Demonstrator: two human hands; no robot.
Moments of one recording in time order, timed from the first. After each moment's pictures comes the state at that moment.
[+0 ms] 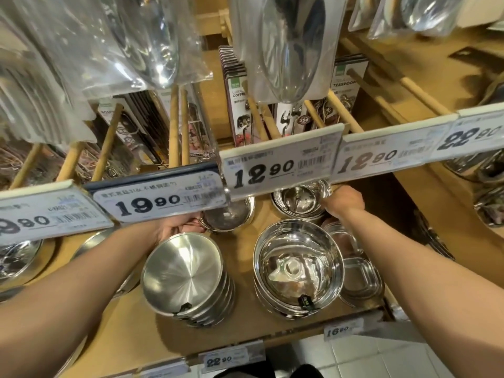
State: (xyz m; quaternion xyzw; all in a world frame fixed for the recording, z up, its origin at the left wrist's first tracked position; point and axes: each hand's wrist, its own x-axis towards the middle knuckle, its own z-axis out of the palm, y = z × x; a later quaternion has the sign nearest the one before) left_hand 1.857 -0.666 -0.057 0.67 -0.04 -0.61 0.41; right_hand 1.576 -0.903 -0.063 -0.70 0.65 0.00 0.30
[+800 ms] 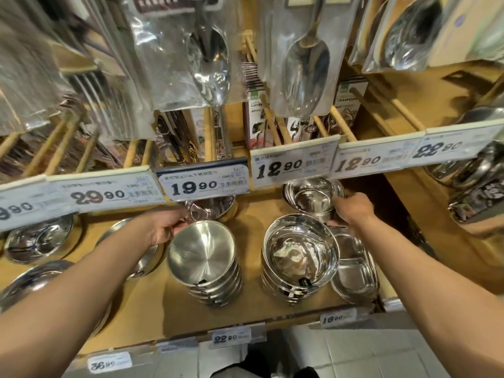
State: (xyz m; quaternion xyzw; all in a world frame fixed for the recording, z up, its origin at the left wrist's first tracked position) left_hand 1.832 -0.619 0.001 0.75 -0.01 -0.49 0.43; right_hand 1.548 -0.878 -0.030 -0.59 0.64 -0.13 0.48
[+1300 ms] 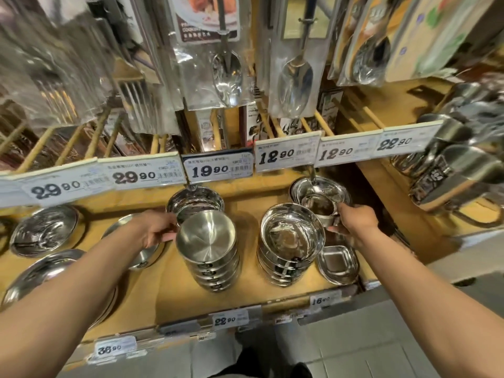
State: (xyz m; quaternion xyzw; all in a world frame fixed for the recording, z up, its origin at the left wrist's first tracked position) left_hand 1.832 -0.574 0.006 0.76 0.00 -0.48 0.44; right_hand 1.505 -0.832 -0.008 -0.46 0.66 -0.23 0.55
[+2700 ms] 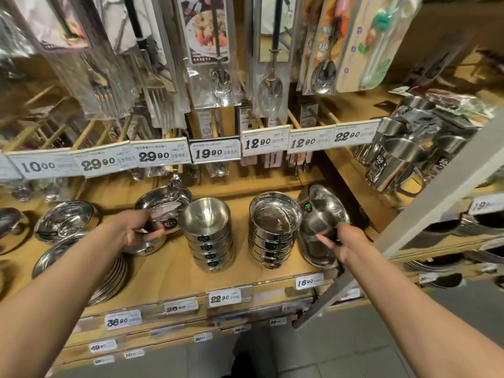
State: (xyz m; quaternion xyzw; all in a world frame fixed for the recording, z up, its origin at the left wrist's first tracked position) left_hand 1.793 -0.505 0.063 0.70 0.14 -0.48 0.51; right_hand 1.448 -0.751 0.030 -0.25 0.61 -0.28 0.70
